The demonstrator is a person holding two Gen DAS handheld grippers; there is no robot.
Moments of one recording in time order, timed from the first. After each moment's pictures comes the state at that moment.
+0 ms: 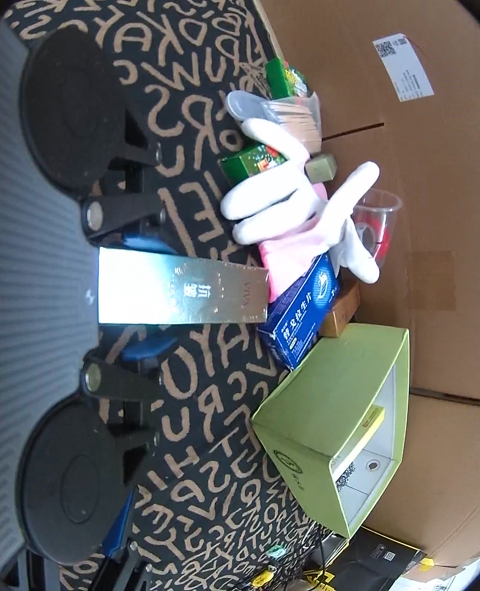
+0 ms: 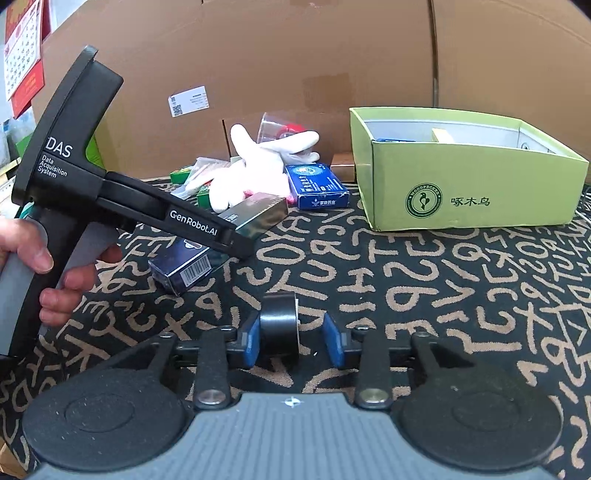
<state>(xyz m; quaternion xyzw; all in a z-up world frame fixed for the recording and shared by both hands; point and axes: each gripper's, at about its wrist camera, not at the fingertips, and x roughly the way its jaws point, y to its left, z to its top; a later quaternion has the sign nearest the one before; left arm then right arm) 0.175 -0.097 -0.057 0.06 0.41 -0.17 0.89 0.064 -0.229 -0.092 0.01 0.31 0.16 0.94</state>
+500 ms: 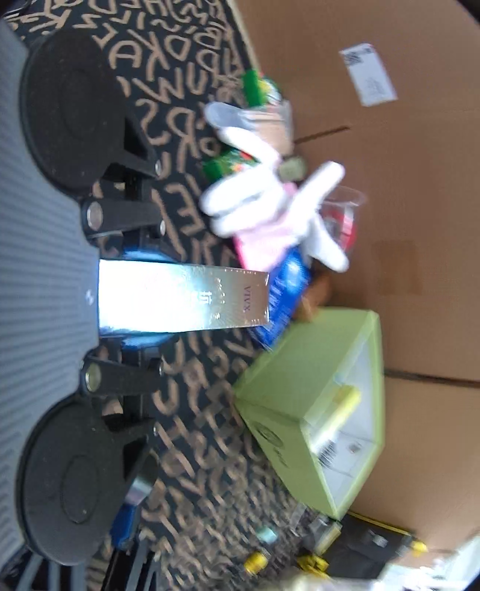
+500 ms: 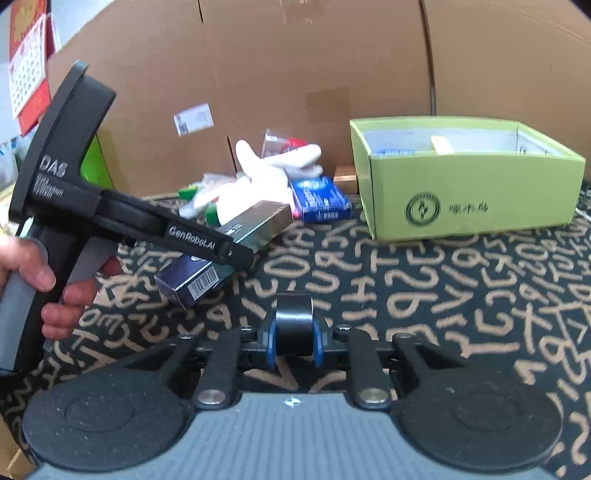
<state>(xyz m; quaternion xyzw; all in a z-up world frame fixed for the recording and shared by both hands) 0.150 -0.102 -0.023 0.05 0.37 -0.19 0.91 0.056 -0.238 -0.081 0.03 0.28 0.17 0.94</state>
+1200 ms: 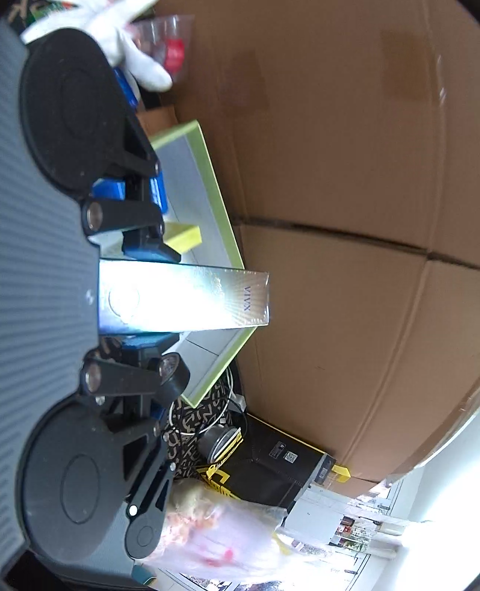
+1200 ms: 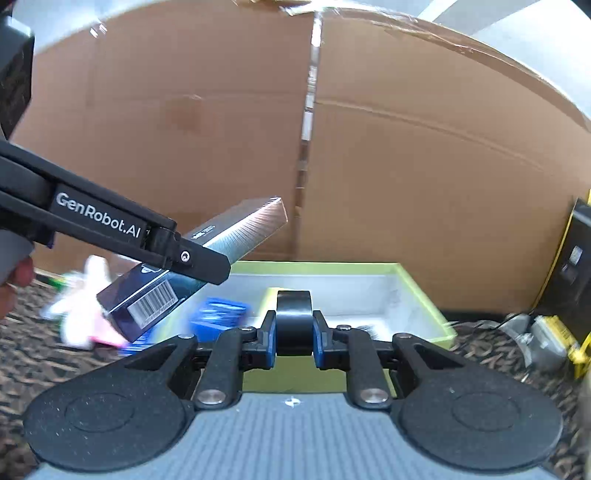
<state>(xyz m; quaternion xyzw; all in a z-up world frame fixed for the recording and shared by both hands) 0.240 -0.253 0.057 -0.01 0.31 -0.32 0.90 0.151 -0.338 0.004 -0.06 0.18 0.03 0.98</state>
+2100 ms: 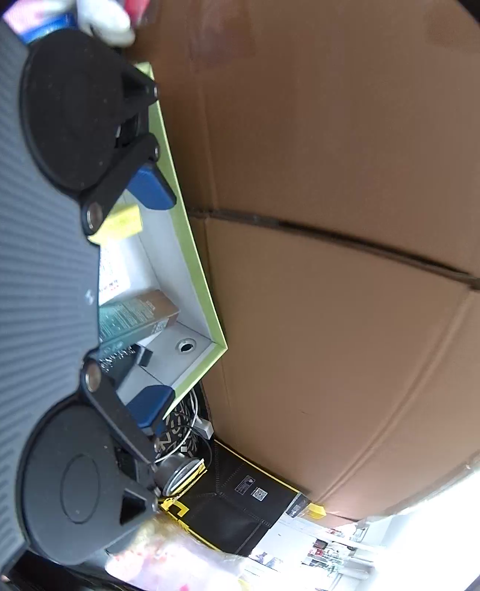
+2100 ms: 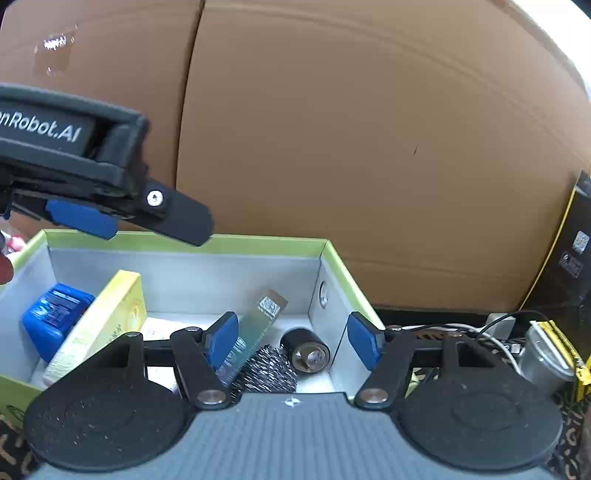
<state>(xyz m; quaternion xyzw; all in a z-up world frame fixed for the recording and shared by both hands) 0.307 -0.297 0.025 -0.04 0.29 -0.30 0.91 0.253 -0.409 -0.043 -0.07 0.20 -0.03 0.98</state>
